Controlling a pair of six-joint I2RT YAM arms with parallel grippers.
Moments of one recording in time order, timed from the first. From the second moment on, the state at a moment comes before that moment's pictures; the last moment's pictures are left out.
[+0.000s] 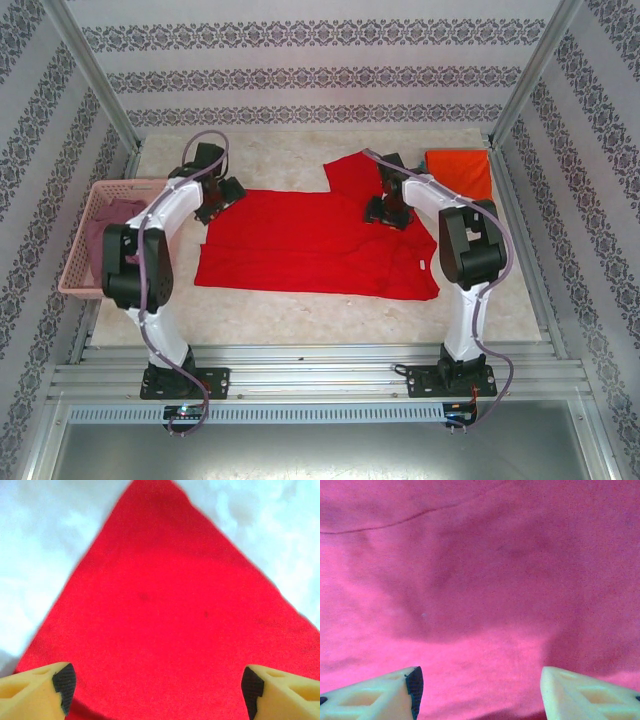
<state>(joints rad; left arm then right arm) -0.08 1.87 1.47 -0.73 -0.05 -0.78 0.25 2.03 1.49 -0.76 -0.09 0.48</state>
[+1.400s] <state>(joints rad) 0.00 2.69 2.56 -1.22 -0.25 -0.78 0.28 1.91 1.43 -0.67 -0.07 0.49</state>
